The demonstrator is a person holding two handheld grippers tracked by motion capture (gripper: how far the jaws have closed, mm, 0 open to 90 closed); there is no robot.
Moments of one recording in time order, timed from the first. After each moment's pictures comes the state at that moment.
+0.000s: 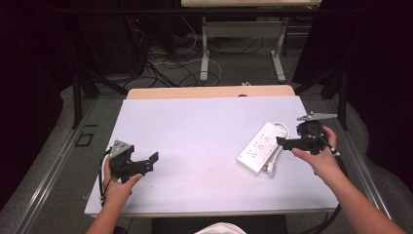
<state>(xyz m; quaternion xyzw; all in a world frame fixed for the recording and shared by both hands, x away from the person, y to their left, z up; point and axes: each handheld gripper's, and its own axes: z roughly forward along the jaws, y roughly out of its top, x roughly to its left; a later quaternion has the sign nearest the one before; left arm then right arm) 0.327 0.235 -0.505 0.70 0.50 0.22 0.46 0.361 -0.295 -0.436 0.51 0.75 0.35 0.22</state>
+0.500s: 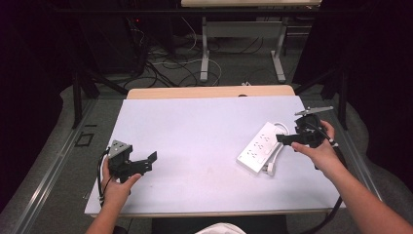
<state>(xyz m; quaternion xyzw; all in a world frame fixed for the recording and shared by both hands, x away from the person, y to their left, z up) 0.327 0.237 -0.504 0.70 0.50 0.22 0.46 0.381 -0.298 -0.435 0.52 0.77 0.32 0.19</state>
